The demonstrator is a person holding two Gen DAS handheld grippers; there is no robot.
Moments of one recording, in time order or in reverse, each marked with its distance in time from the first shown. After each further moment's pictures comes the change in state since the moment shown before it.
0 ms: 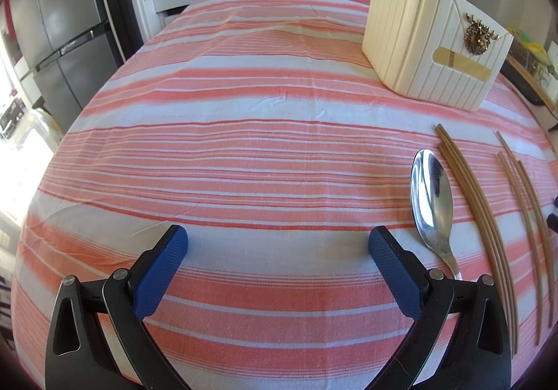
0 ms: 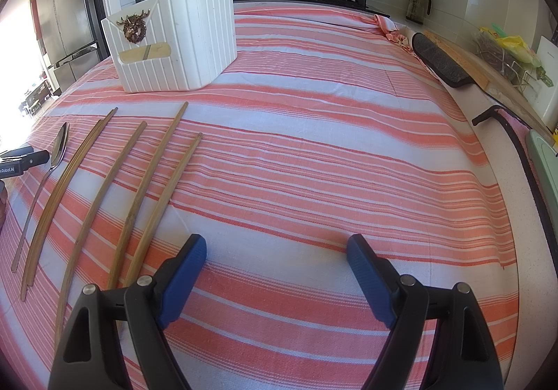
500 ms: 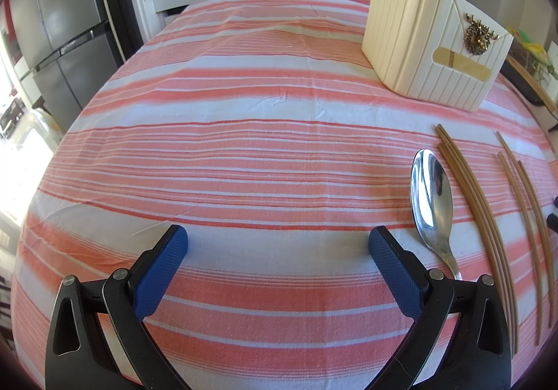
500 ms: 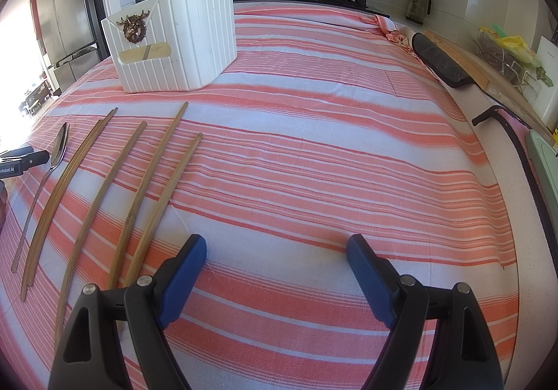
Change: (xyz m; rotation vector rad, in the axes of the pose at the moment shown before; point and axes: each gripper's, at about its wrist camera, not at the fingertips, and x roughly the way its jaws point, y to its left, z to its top) left arm 0.000 0.000 0.000 0.000 0.000 -0.001; right arm 0.000 0.003 0.002 -0.002 0.000 -0.002
